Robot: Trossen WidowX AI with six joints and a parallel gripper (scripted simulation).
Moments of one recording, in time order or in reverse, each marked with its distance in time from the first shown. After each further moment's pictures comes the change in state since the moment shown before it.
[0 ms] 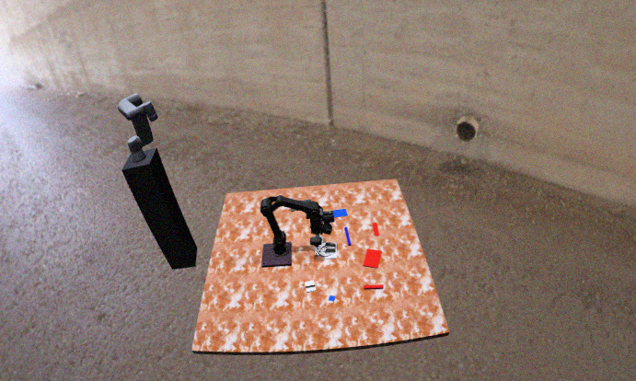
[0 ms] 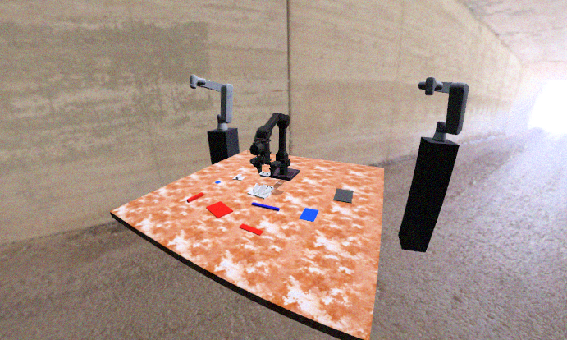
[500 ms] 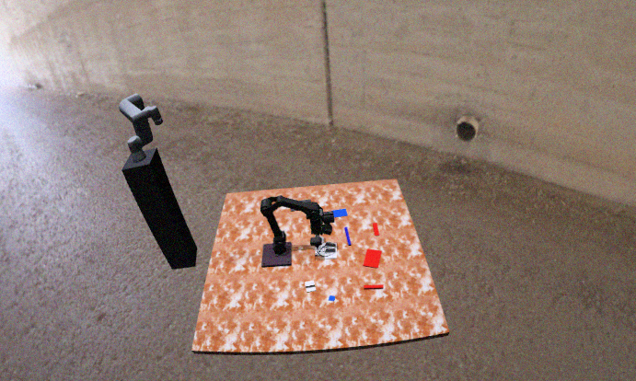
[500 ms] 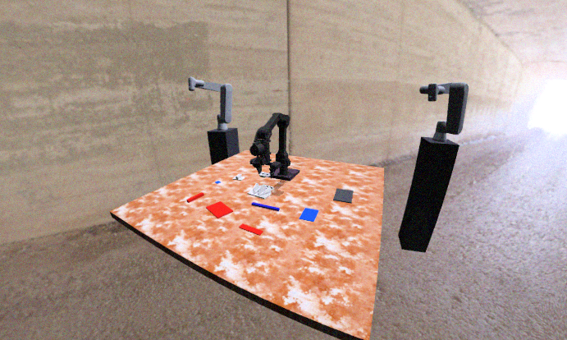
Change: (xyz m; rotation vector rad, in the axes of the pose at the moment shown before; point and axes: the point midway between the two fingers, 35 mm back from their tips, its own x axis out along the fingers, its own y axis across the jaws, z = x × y) arm 0.003 0.000 0.001 0.001 -0.006 0.001
